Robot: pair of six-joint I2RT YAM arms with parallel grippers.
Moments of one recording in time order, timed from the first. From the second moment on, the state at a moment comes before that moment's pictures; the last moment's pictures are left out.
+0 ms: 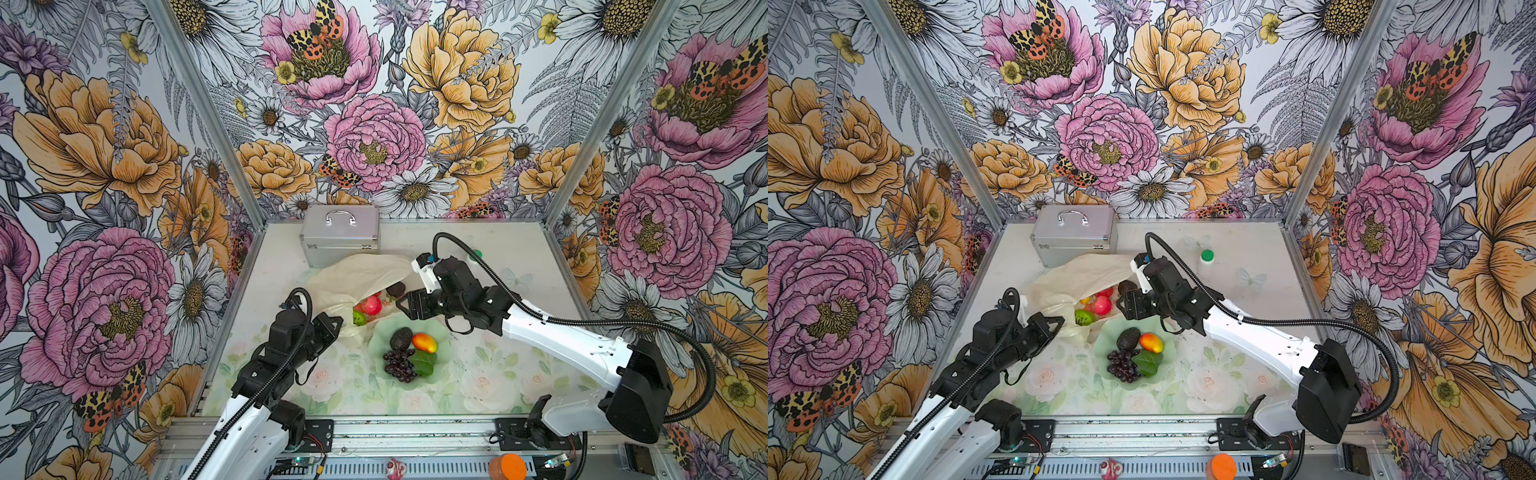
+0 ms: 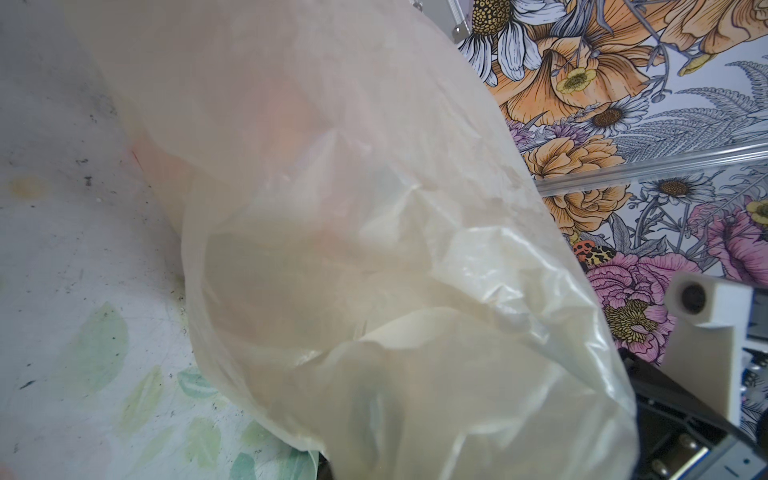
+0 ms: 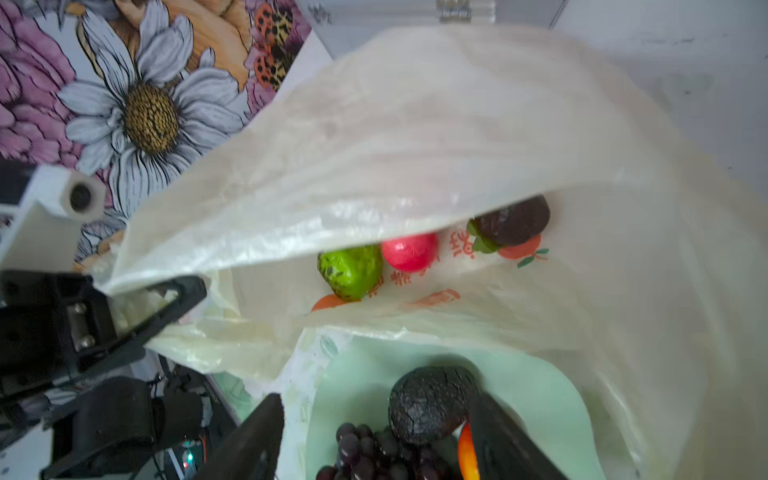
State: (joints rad) left arm -0.34 0.55 0.51 -0.49 0.18 -1.04; right arm 0.82 1.40 1.12 -0.49 -0.19 0.44
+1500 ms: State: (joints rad) left arm -0.32 0.52 0.51 -0.51 0.21 -1.02; right arm 1.06 1.81 1.25 -0.70 -0.11 0.30
